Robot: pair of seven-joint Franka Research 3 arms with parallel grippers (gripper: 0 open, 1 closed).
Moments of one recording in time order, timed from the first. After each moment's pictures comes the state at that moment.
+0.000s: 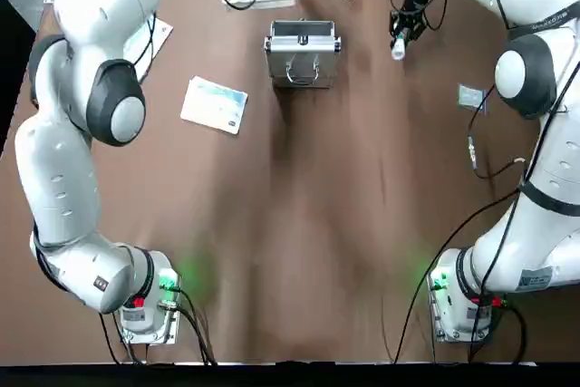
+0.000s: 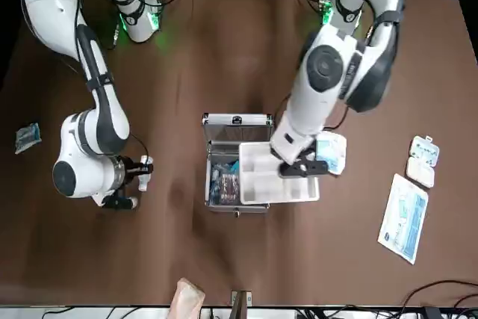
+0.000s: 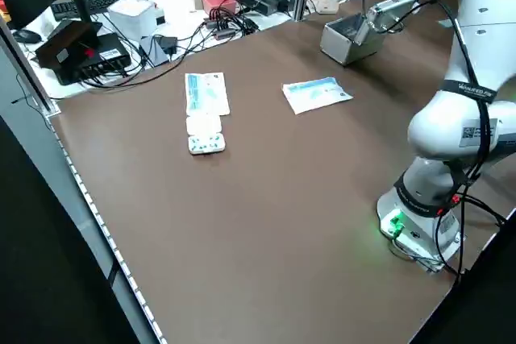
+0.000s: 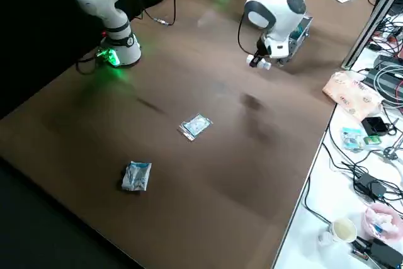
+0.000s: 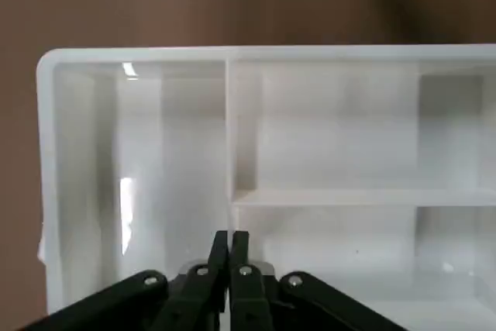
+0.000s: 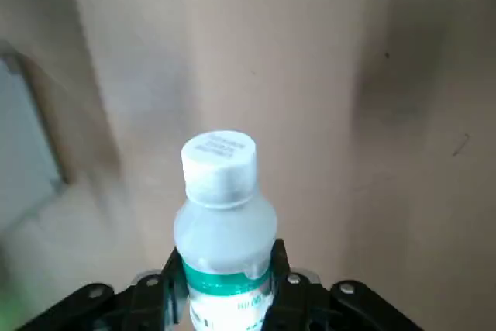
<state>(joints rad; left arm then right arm) -0.50 0.55 -0.04 -1.16 0.02 1.80 -0.57 0.10 0.63 0.08 -1.47 0.21 1.83 0.13</state>
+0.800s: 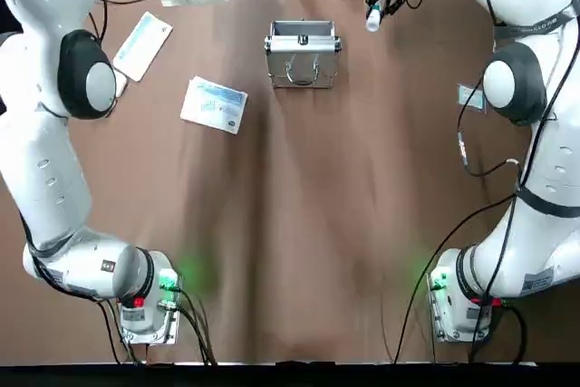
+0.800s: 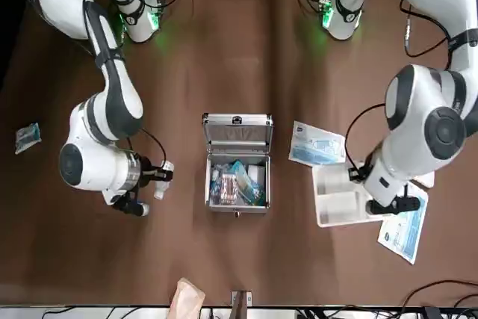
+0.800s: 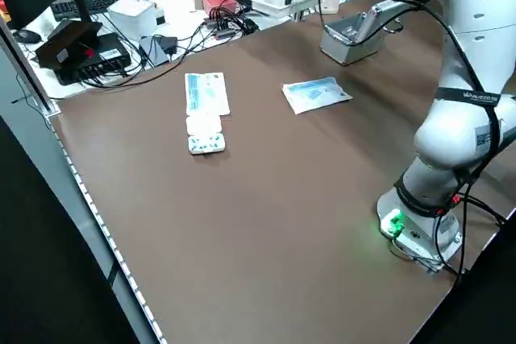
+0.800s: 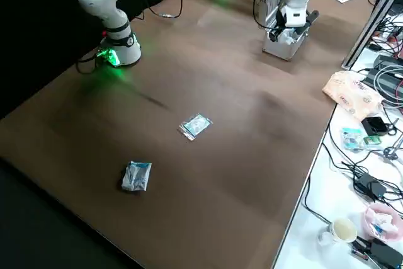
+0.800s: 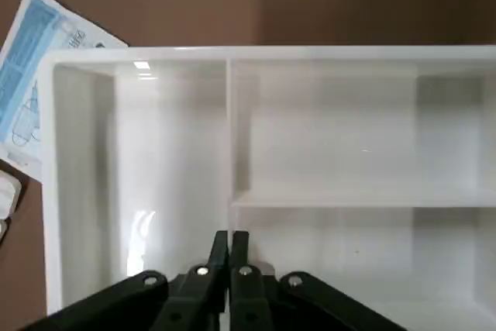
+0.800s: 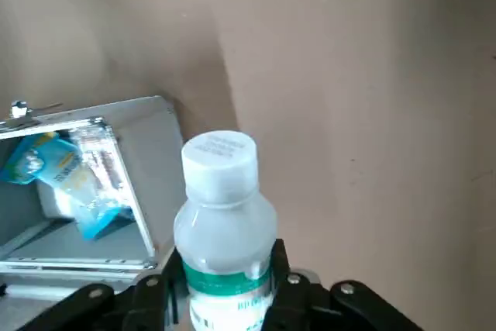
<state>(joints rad) -0.19 0.53 -0.04 -1.23 0.03 1.74 -0.29 0.21 0.63 0.08 -1.31 0.29 1.83 0.38</state>
